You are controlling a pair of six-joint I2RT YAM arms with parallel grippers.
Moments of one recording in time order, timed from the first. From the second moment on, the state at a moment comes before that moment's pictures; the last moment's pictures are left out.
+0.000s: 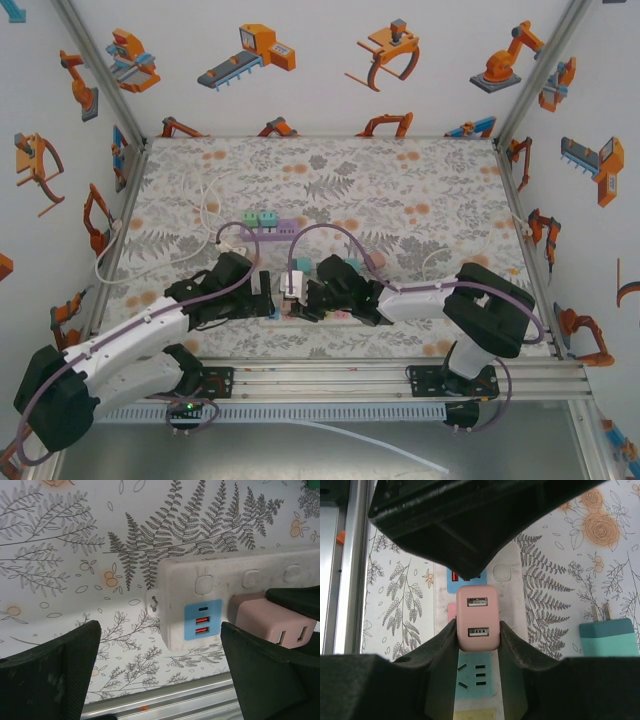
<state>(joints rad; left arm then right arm) -0.75 0.97 0.52 -0.55 -0.12 -0.69 1.06 1.62 0.66 0.44 -0.40 -0.33</state>
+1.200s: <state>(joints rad) -0.75 1.08 0.51 -0.51 -0.08 -0.76 1.06 1.61 0.60 0.58 -0.40 -0.31</state>
